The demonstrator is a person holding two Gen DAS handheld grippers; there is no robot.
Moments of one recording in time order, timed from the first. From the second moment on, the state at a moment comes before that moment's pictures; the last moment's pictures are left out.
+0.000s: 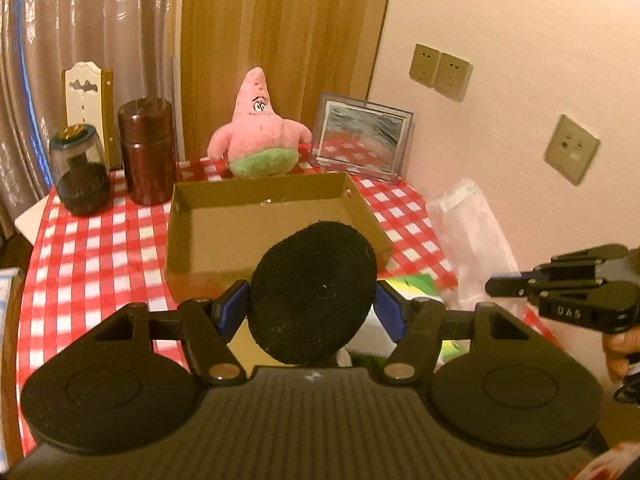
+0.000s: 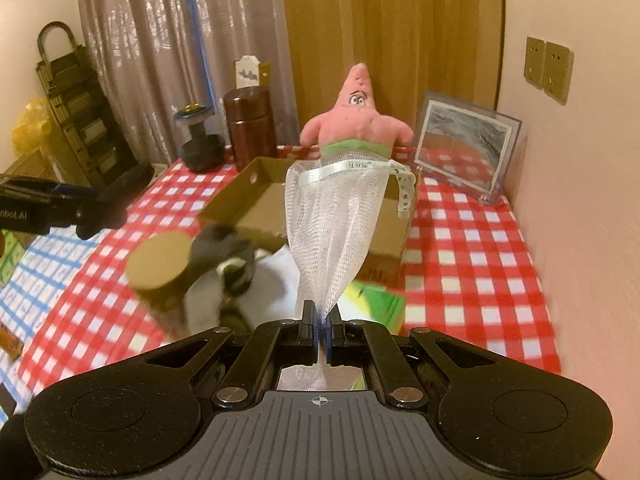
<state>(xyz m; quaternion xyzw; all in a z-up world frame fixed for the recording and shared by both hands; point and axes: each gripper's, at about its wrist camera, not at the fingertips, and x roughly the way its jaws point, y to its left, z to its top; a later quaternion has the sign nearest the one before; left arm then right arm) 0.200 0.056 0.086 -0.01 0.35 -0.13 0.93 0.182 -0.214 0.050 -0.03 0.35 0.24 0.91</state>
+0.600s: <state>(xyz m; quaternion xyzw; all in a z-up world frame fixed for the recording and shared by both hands) 0.382 0.076 0.038 0.02 0.39 -0.10 0.92 0.380 -0.181 0.023 -0.01 0.40 0.23 0.89</state>
